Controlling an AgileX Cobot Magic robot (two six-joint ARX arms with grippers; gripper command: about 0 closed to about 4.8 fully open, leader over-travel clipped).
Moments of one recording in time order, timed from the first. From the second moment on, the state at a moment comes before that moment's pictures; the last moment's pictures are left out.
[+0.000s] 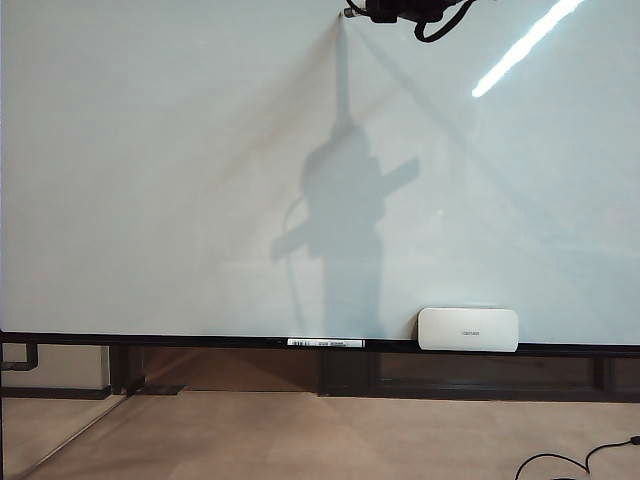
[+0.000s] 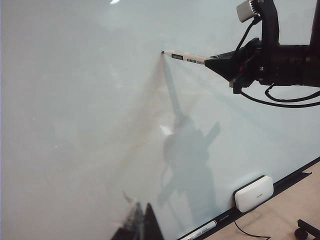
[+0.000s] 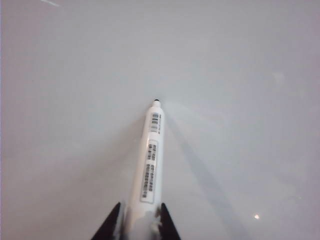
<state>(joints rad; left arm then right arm) -0.30 0.35 0.50 0.07 0.22 0.26 0.49 1.68 1.27 0.70 0.10 -0.18</state>
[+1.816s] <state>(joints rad) -0.30 0.36 0.50 0.11 0.29 0.32 0.50 1.52 1.21 0.49 0.19 -0.36</state>
